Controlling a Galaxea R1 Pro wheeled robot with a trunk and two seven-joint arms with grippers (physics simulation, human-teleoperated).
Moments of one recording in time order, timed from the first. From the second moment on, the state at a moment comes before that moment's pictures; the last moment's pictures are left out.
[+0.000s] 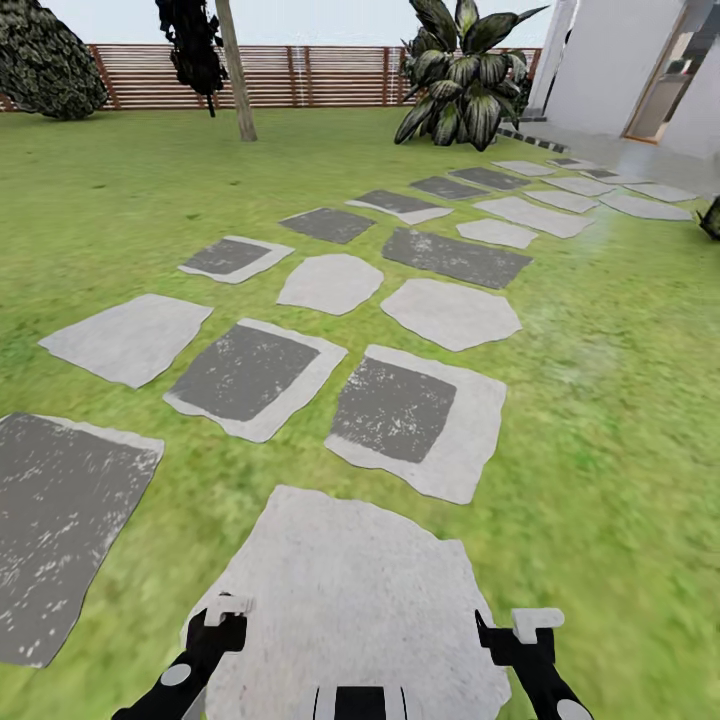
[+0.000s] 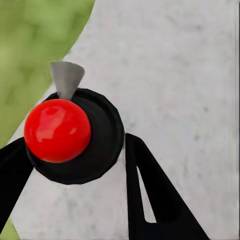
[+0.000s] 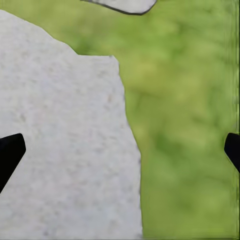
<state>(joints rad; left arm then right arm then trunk) -0.48 0.03 0.06 -0.30 -0.08 -0.27 -0.01 -0.21 -0.07 0.00 -0.78 0.01 -0.17 0.00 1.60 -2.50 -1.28</state>
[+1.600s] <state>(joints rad) -0.41 0.05 0.07 -0.20 -0.14 -0.19 -0.01 -0.20 -0.10 -0.15 -0.53 0.05 -0.45 0.00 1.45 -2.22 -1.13</state>
